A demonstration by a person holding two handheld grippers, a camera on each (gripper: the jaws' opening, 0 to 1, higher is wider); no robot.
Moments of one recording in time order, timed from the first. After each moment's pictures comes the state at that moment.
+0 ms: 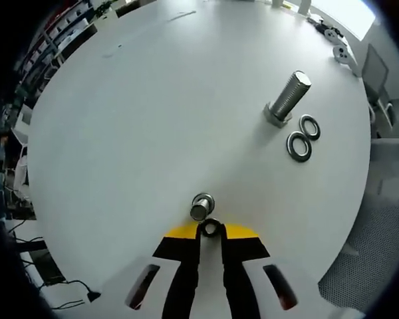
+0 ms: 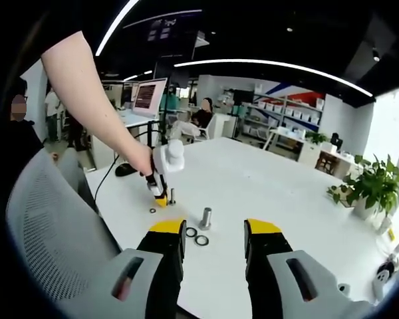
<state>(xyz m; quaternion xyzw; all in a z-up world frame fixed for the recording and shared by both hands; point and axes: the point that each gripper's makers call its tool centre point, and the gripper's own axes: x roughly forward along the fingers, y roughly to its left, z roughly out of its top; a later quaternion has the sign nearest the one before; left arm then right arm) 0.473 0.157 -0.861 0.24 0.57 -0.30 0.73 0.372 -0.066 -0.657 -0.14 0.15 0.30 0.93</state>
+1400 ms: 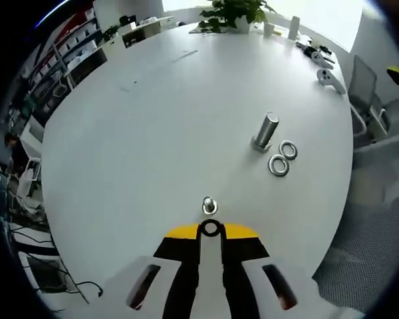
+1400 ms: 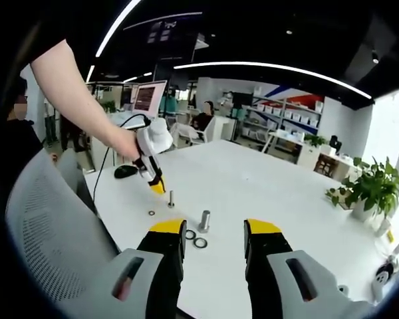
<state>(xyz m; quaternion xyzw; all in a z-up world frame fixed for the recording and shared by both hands) 0.479 0.162 -0.799 0.22 0.49 -0.32 0.79 0.373 -0.067 -0.653 -0.14 0.14 0.30 0.93</state>
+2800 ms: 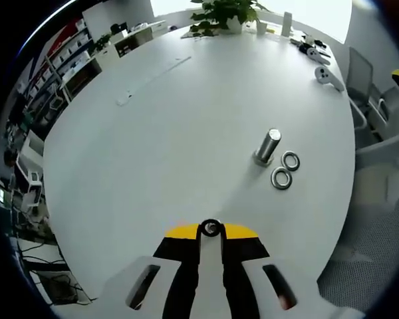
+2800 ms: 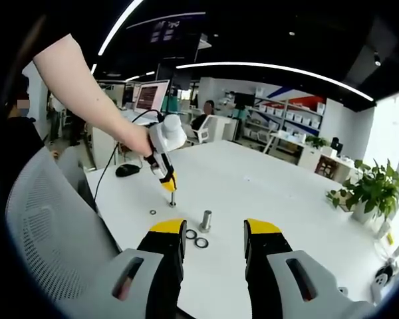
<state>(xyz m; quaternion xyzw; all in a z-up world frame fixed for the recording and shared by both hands) 0.496 0.146 -0.797 0.25 0.48 -0.33 0.77 0.370 -0.064 -0.653 -0.14 0.14 0.30 0.93</state>
